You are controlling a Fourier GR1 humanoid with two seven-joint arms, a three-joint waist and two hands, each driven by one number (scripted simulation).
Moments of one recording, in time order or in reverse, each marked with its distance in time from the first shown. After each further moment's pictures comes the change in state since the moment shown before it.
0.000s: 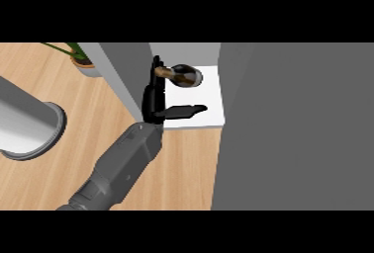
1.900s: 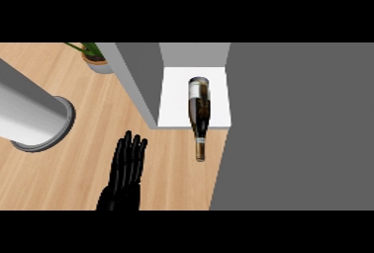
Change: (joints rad) left arm 0.839 0.313 -0.431 -1.366 -0.252 0.357 0.266; right arm 0.078 -0.034 -0.028 -0.009 -0.034 0.076 0.007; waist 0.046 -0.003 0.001
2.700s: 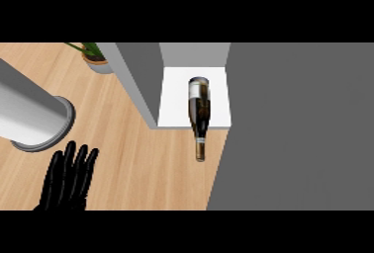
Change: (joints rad) left arm 0.212 0.249 0.188 -0.202 0.095 -0.222 -0.020; right arm 0.115 0.041 0.199 -0.002 -0.031 0.047 0.065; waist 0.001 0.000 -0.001
